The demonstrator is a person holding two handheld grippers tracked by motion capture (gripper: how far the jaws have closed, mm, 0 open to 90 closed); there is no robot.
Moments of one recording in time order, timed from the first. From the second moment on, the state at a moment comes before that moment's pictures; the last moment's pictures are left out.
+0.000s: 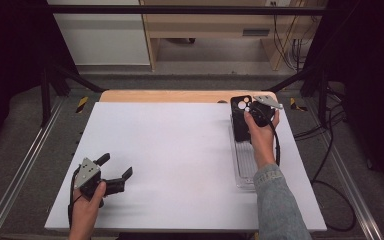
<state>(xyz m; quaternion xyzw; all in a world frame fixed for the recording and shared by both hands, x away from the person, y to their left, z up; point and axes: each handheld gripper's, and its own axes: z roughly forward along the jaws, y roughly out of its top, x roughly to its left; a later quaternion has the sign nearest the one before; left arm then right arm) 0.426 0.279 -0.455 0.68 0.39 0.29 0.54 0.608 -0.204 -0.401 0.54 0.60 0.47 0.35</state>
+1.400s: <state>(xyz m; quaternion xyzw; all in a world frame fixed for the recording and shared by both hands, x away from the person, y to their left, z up) 0.426 0.278 -0.455 0.69 0.38 0.30 0.54 0.588 -0.197 -0.386 0.52 0.62 0.48 0.35</state>
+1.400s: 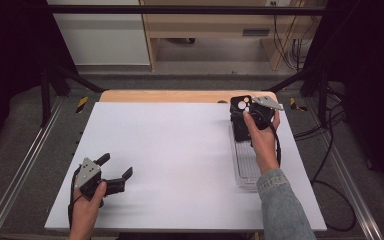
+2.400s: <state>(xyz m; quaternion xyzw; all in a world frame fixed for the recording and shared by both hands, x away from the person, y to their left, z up) 0.421 0.296 -0.451 0.66 0.40 0.30 0.56 0.534 -0.194 -0.367 0.48 0.64 0.50 0.32</state>
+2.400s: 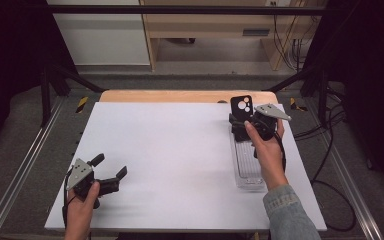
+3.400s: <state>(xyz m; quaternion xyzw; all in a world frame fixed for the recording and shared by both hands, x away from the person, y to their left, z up) 0.398 0.320 -0.450 0.67 0.39 0.29 0.57 0.481 -0.240 -0.339 0.47 0.61 0.54 0.34</state>
